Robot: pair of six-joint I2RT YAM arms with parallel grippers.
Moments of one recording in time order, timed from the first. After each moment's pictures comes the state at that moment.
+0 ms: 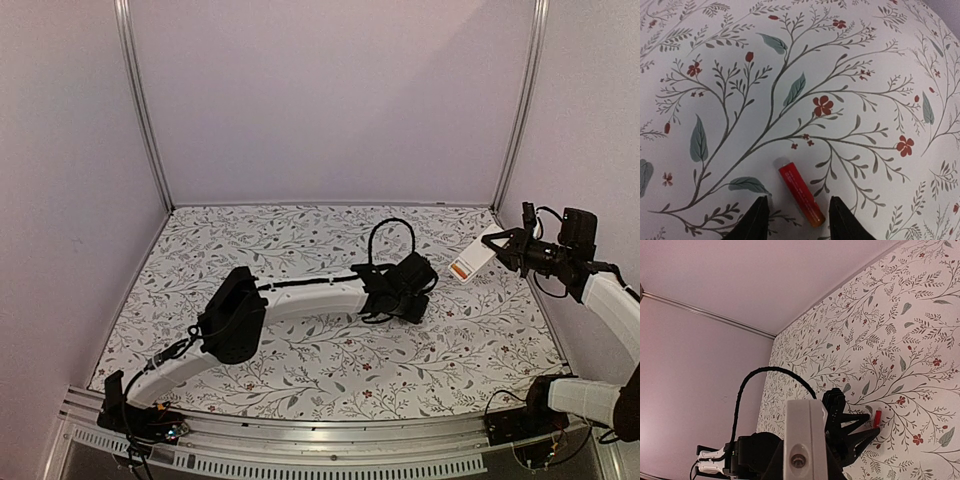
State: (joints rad) left arm -1.14 2.74 2.42 -0.54 -0.25 -0.46; right arm -0.14 0.99 0.65 -0.10 -0.88 0.69
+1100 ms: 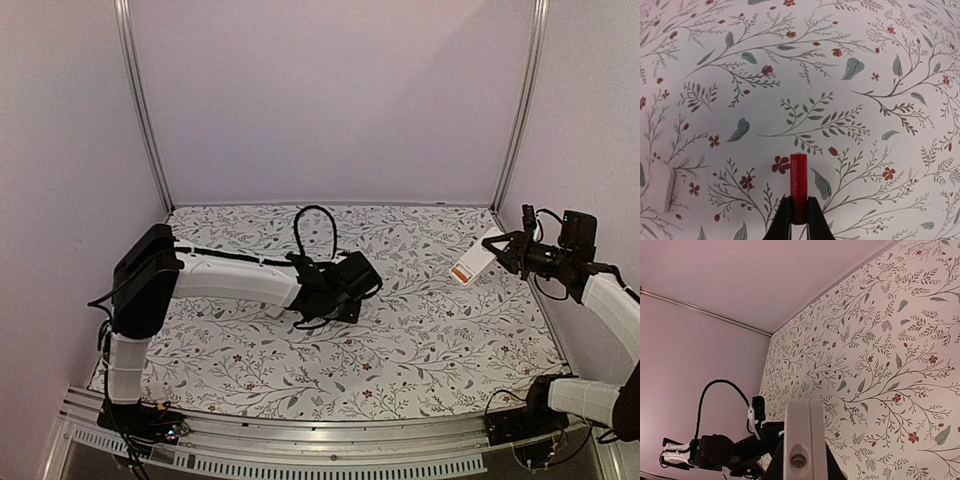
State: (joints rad) left arm -1.11 2.15 1.58 -0.49 -0.48 -0.73; right arm -0.15 0.99 0.64 -0.12 -0.90 0.66
